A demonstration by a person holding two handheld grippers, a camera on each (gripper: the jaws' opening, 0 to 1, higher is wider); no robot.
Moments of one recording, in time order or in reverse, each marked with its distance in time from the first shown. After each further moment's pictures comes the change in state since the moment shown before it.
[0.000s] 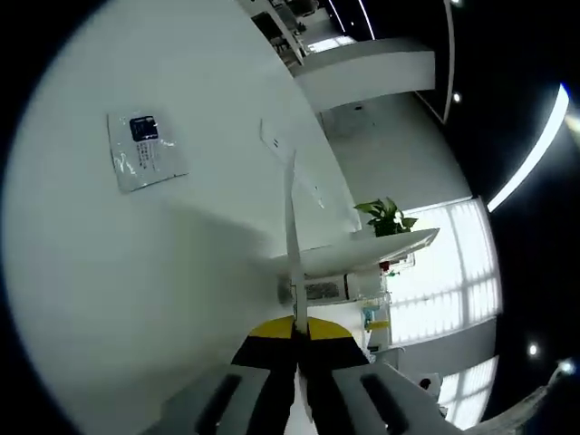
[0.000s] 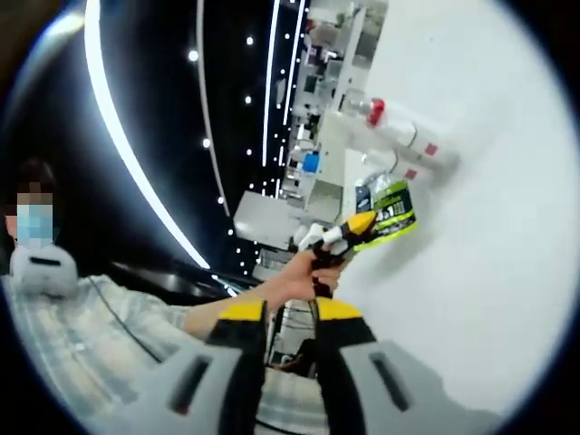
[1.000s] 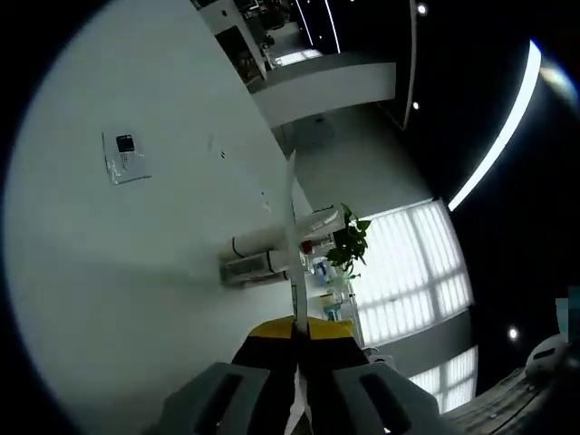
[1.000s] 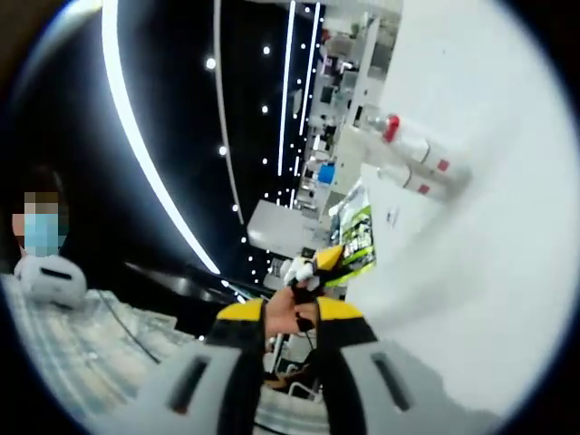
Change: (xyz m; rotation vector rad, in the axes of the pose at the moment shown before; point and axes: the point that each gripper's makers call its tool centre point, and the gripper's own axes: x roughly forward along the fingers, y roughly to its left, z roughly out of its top) left arm -0.050 -0.056 -0.036 0.061 -0.044 -0.176; right arm -0.007 0.011 0.008 -0.030 -0.053 0.071
